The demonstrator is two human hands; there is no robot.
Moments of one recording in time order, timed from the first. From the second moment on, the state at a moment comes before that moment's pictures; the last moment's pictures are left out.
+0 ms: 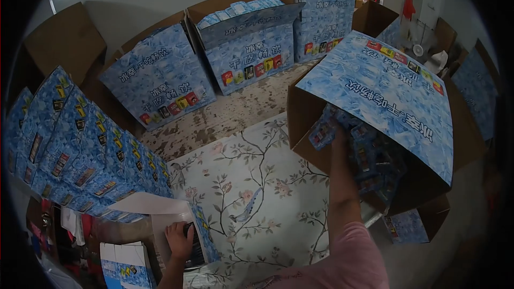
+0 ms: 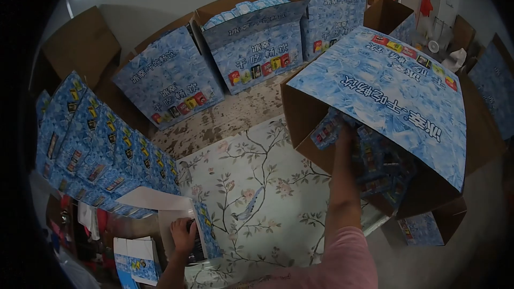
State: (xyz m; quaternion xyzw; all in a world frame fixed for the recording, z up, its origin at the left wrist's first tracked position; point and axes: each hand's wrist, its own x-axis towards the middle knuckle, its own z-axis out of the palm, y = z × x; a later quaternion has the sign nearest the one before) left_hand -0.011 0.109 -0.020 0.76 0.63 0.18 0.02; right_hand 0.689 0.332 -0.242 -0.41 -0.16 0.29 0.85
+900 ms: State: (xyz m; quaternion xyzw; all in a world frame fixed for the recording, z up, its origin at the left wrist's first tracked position) left_hand 0.118 0.054 -0.051 0.73 0.52 0.36 0.26; right_hand 0.386 0.064 0.004 -0.49 -0.81 0.31 0.08
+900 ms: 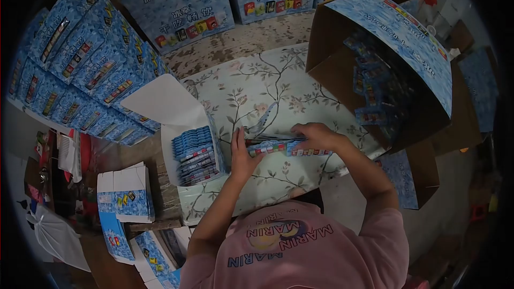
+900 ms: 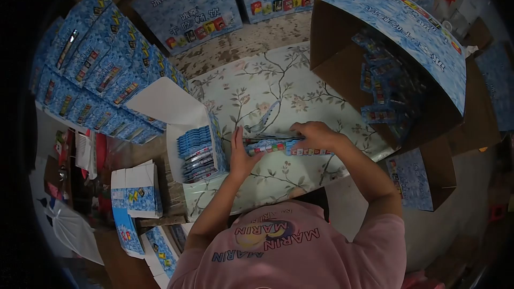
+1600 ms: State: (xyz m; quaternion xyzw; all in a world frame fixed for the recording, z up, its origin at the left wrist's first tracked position) left_hand 0.137 0.078 -0.087 0.62 0.38 0.38 0.57; right_hand 0.364 0.015 -0.039 -0.55 -0.68 0.29 0.40
